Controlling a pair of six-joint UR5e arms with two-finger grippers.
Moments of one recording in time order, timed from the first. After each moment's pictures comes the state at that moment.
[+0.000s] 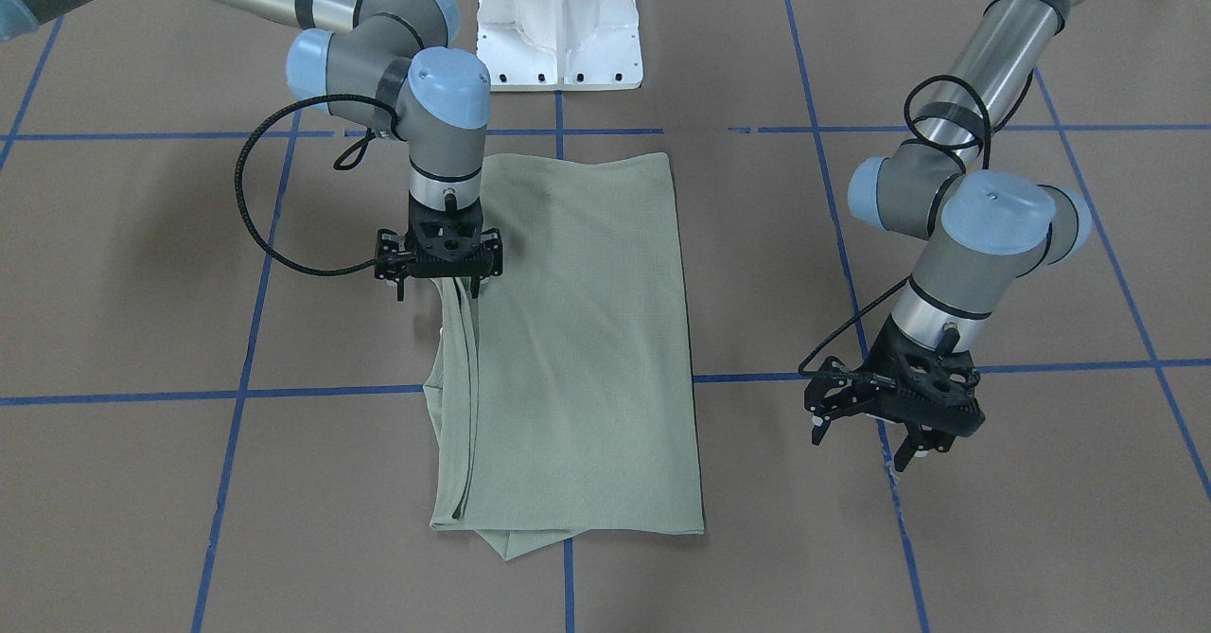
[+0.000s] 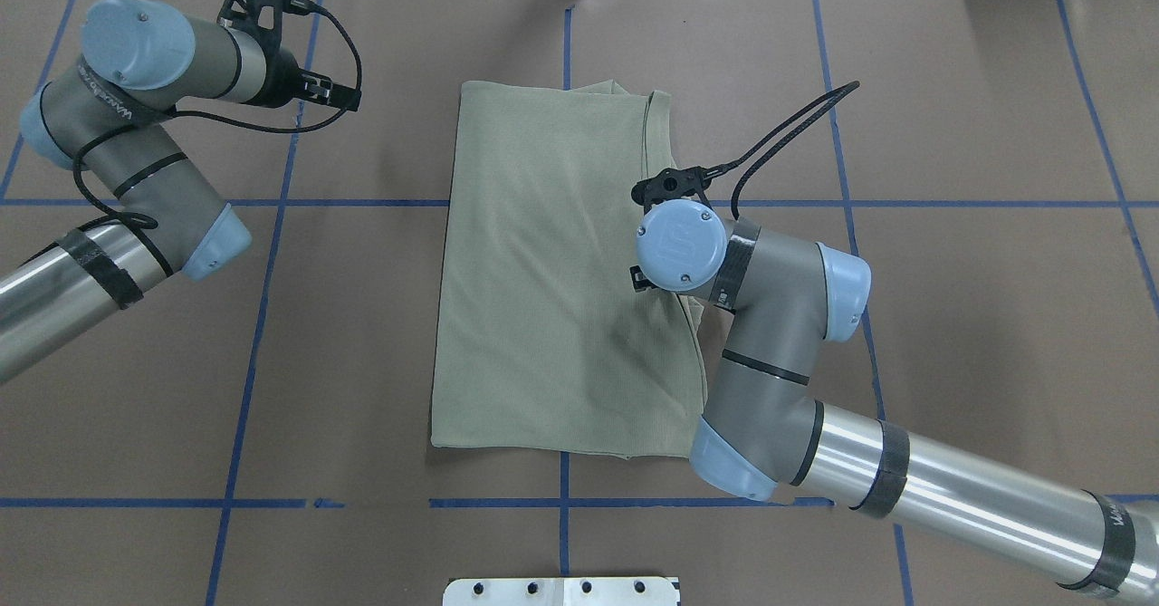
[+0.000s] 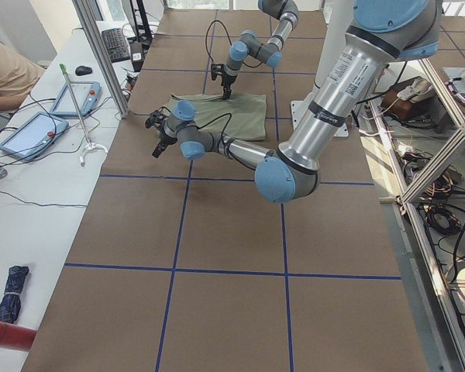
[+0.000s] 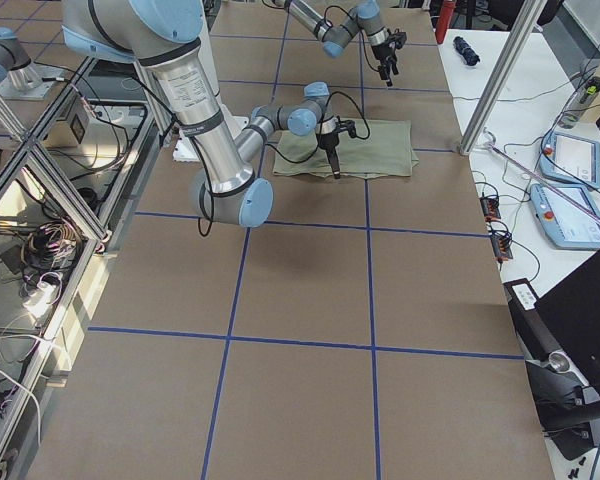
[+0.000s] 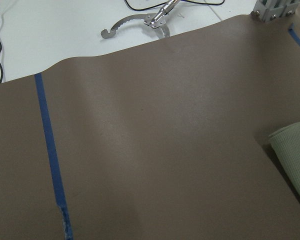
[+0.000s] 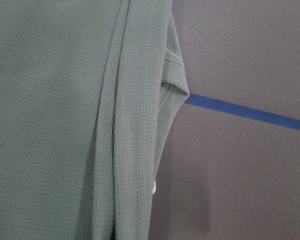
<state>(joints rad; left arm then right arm) -0.90 -2.14 -1.23 -2.41 -1.83 -0.69 0.49 -0.94 1.57 -1.61 1.55 1.01</state>
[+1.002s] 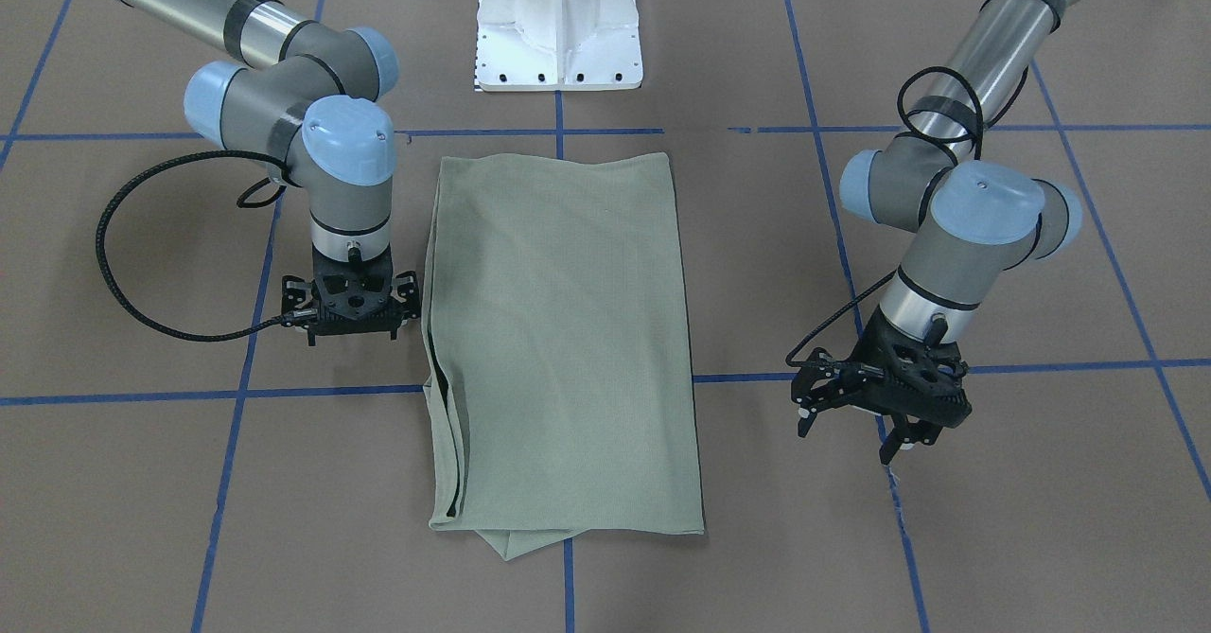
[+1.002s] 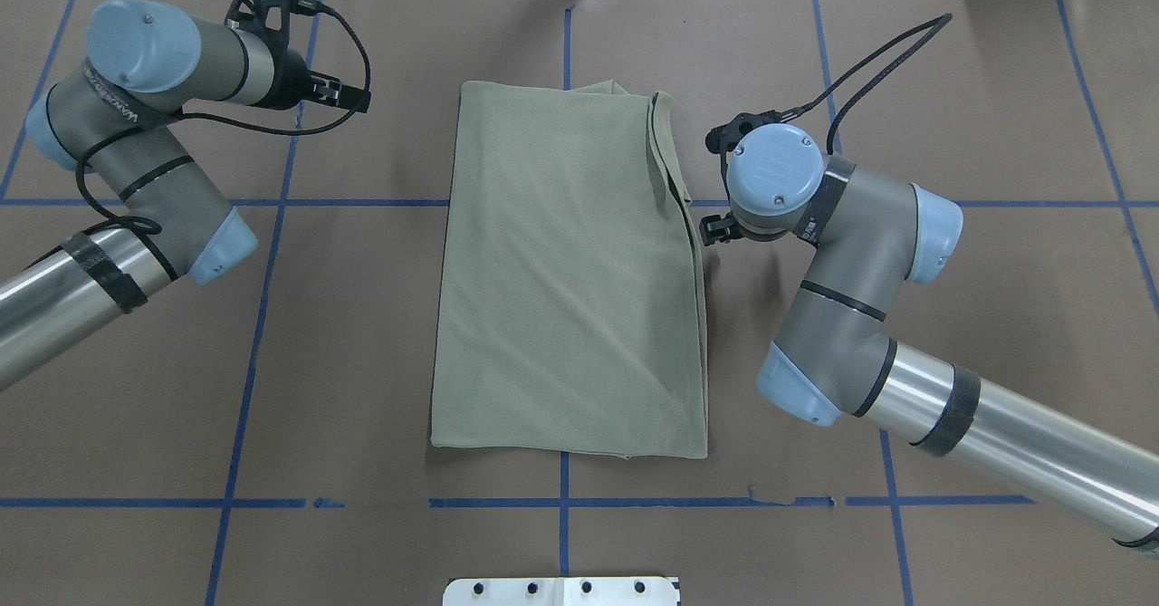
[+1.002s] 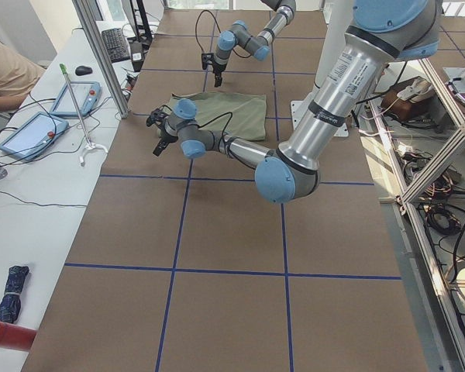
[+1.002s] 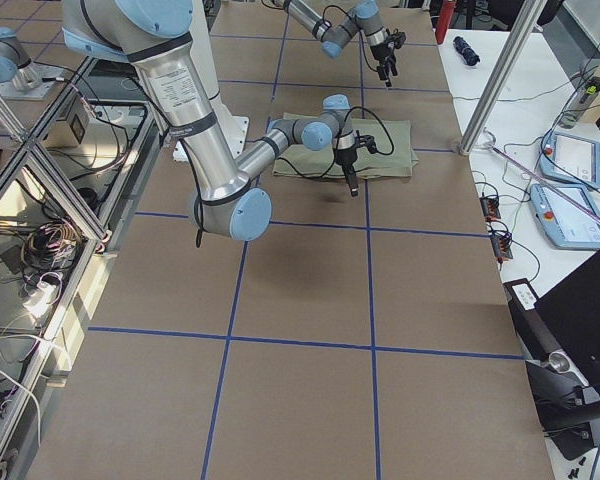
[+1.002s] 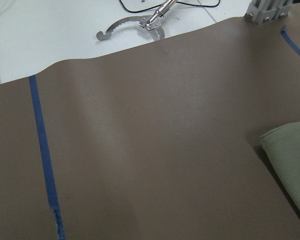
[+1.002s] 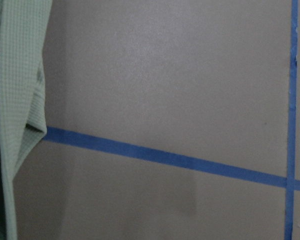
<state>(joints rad) -0.88 -2.14 -1.27 -2.40 -1.84 -0.74 0.63 -1.03 1.59 -1.50 1.66 0.89</state>
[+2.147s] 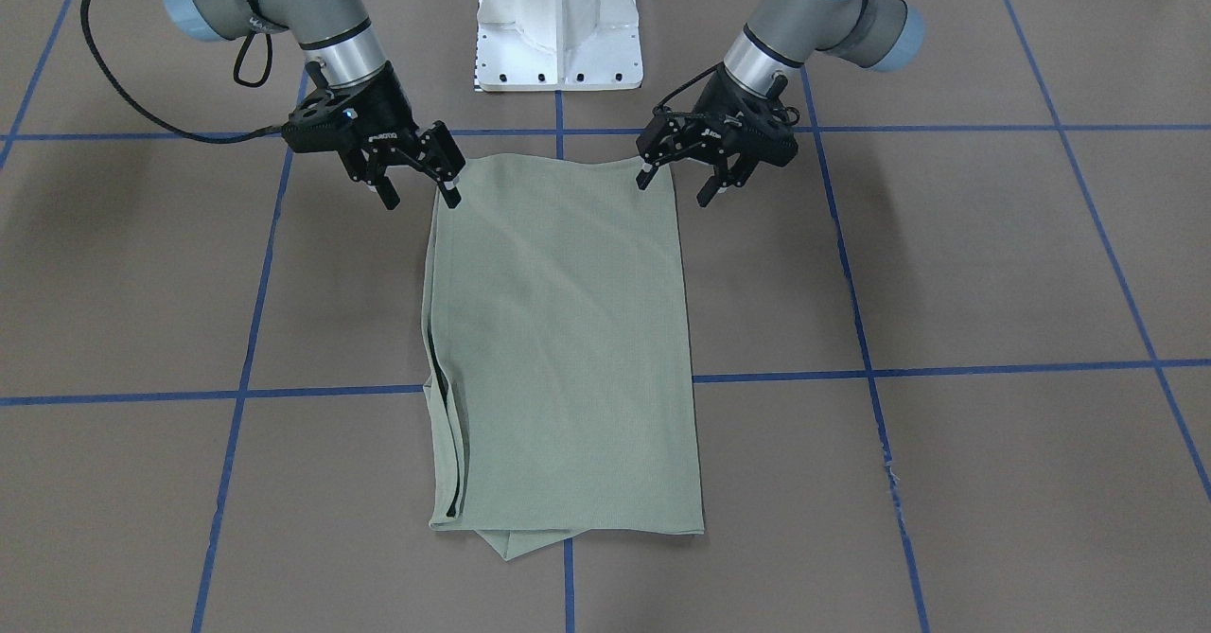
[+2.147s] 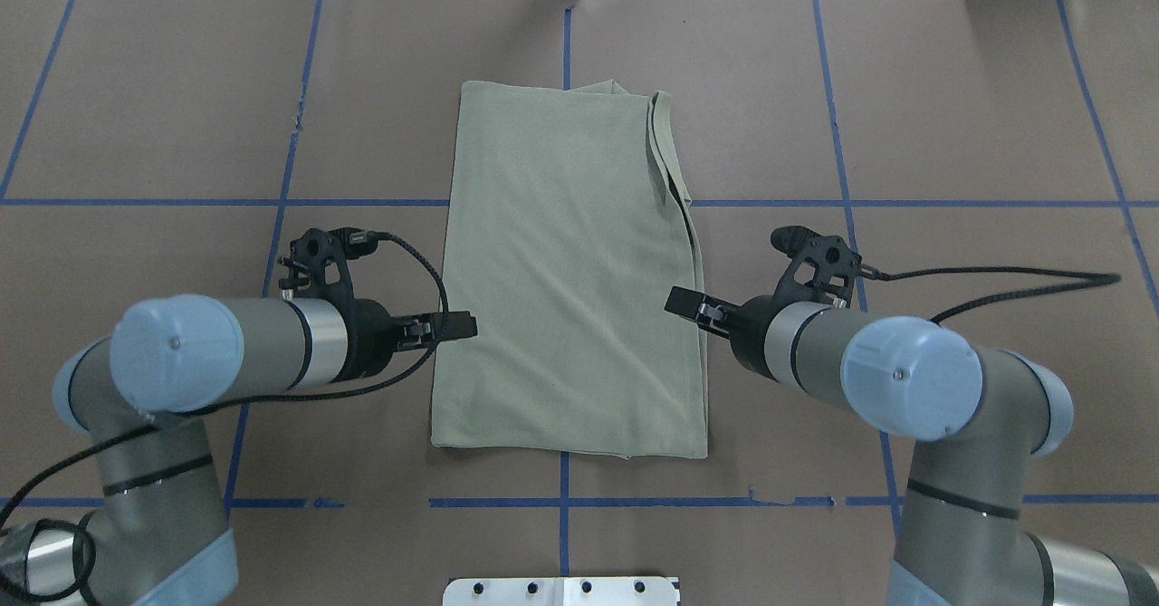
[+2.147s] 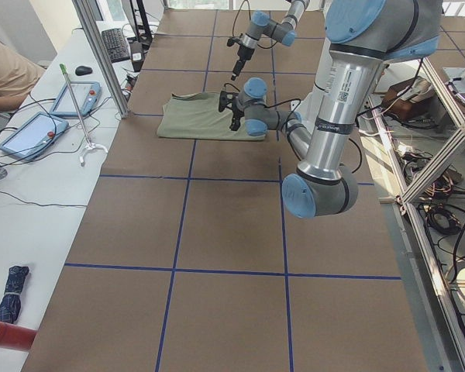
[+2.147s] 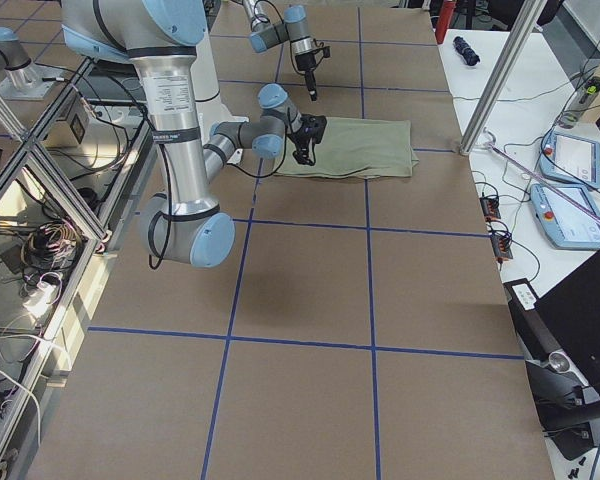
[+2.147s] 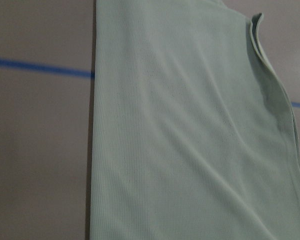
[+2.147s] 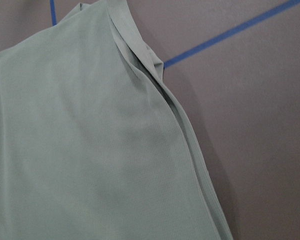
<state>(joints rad) -0.36 -1.84 -1.90 -2.25 -1.60 -1.53 0.33 -1.35 2.01 -1.12 1.42 1.75</state>
